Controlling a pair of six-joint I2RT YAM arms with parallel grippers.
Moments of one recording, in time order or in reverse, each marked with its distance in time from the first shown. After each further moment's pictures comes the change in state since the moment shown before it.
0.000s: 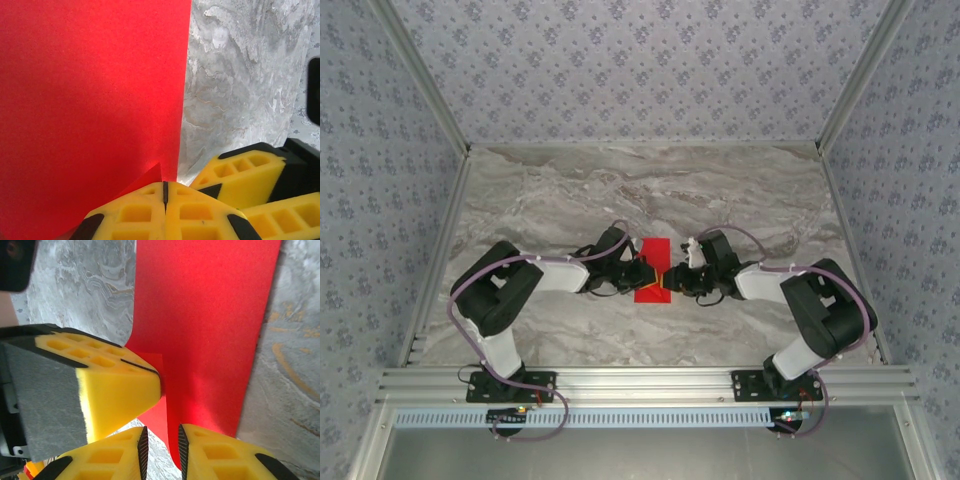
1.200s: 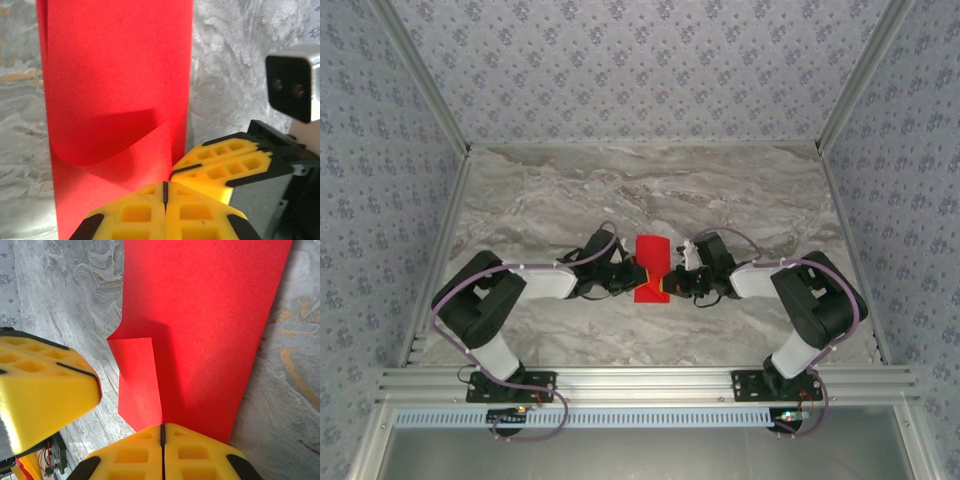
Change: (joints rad) left arm 0.020 -0.113 -0.094 0.003 -0.029 -0.016; right arm 0.007 0.061 0.011 0.032 -0.010 -0.021
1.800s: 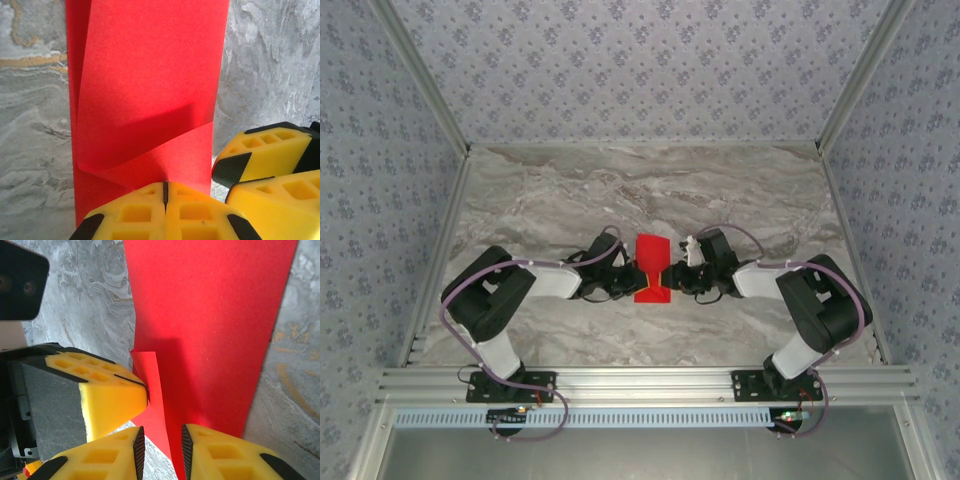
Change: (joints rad) left arm -0.006 0.057 0.006 0.005 0.000 -0.003; right arm -0.020 -0.032 0.010 -0.001 0.004 0.015
